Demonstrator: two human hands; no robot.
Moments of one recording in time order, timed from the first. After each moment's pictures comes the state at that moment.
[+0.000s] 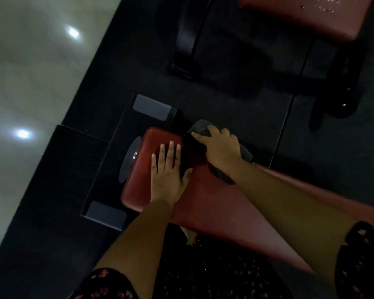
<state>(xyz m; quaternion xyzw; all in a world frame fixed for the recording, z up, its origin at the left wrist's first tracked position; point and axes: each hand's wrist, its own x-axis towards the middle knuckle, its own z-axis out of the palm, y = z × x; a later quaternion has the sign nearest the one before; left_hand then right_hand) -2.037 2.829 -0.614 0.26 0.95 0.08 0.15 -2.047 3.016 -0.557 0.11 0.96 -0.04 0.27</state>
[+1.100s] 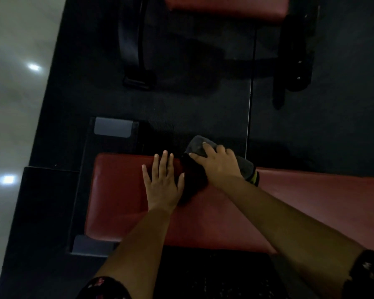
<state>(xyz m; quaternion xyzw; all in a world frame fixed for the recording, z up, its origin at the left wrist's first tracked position) -2.005 2.918 -0.622 0.33 0.93 0.04 0.13 -1.950 3.093 -0.552 0.16 0.94 -0.04 0.30</state>
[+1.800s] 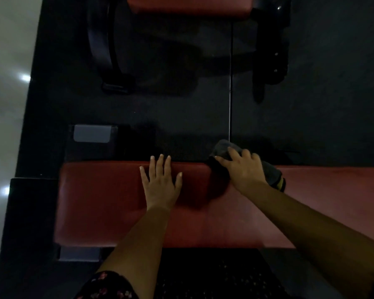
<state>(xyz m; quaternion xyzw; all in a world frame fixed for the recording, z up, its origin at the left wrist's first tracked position) -1.945 2.993 -0.613 0.33 0.93 0.03 0.16 -1.831 3.195 -0.538 0.24 0.90 0.00 0.35</state>
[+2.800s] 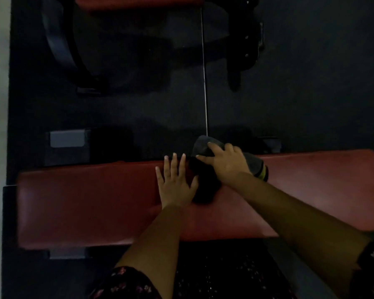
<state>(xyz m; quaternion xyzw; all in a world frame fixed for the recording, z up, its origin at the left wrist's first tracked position) -1.812 3.116 -0.600 0.36 0.90 -0.02 0.25 -1.742 3.280 -0.539 0.19 0.93 -0.07 0.32</state>
